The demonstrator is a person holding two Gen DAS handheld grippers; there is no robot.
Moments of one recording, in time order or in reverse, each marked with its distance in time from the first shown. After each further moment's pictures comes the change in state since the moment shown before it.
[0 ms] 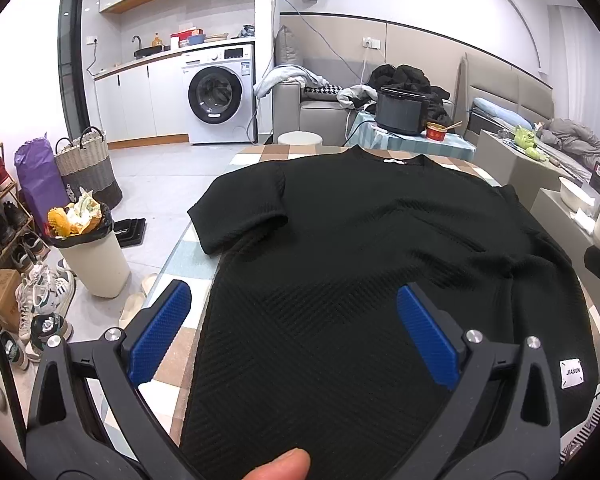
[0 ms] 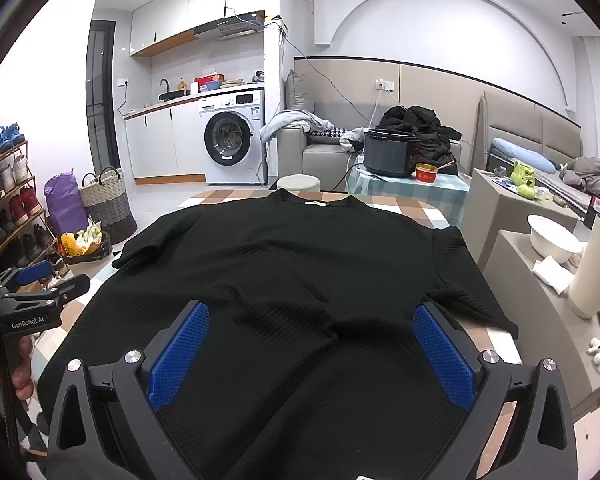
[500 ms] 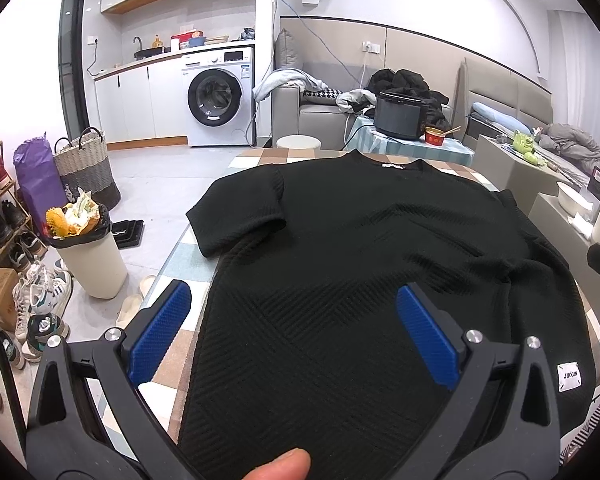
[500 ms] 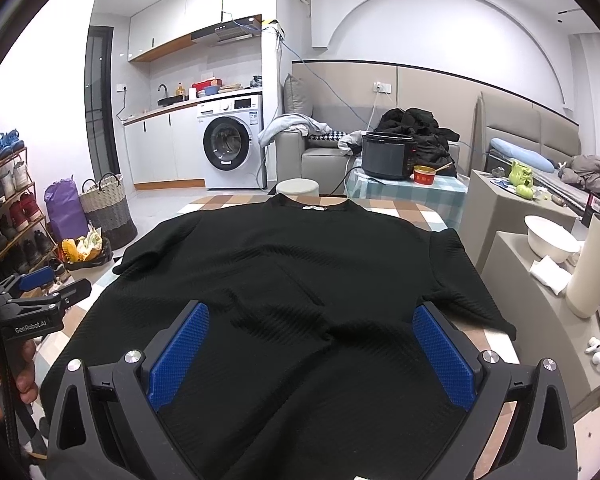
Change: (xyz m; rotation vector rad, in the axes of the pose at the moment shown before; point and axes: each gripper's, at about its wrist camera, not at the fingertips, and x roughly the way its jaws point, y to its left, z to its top) left arm -0.002 0.002 0.003 -0.009 -0.013 -0.008; right arm -0.006 -0.001 0.002 0.013 -0.017 -0.002
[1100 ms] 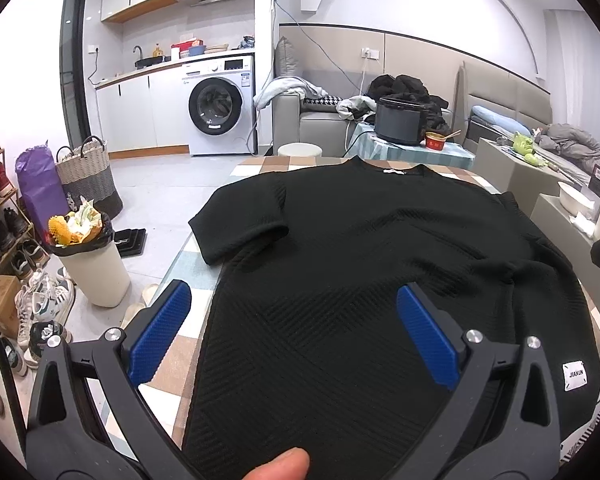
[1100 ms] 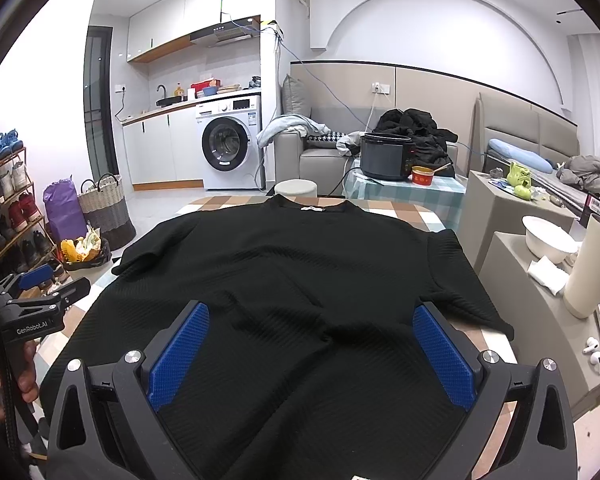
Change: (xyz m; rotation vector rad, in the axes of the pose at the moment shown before) left arm -0.003 -0.004 -0.002 0.008 -0.033 0.008; right arm -0.002 0.000 0.001 -0.001 0.001 -0.005
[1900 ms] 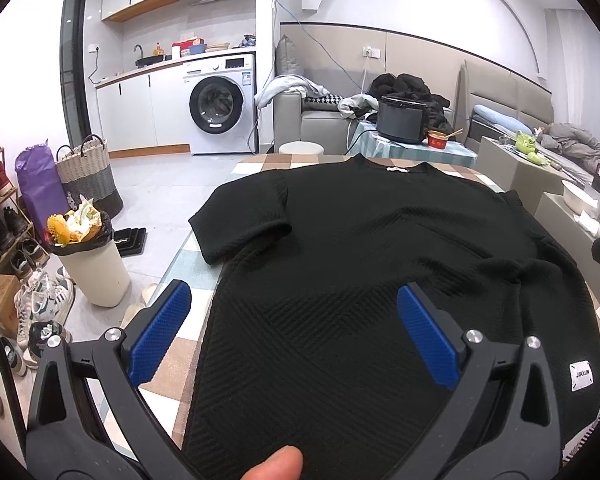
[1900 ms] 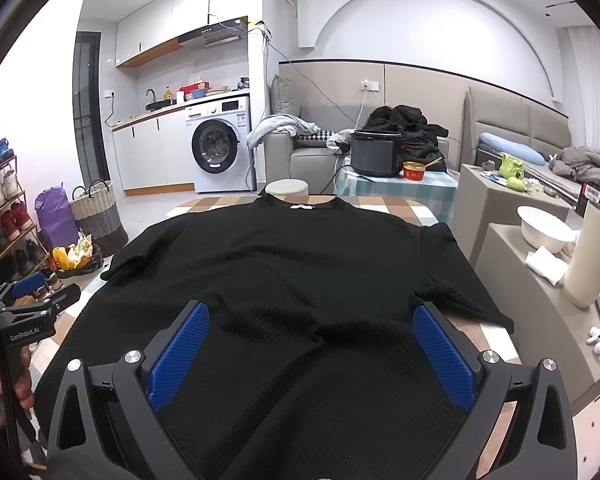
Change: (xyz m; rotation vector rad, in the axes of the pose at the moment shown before) left arm 0.012 0.006 0.000 -0.007 0.007 0.003; right arm 0.012 -0.010 -0.005 0.040 0.001 -0.023
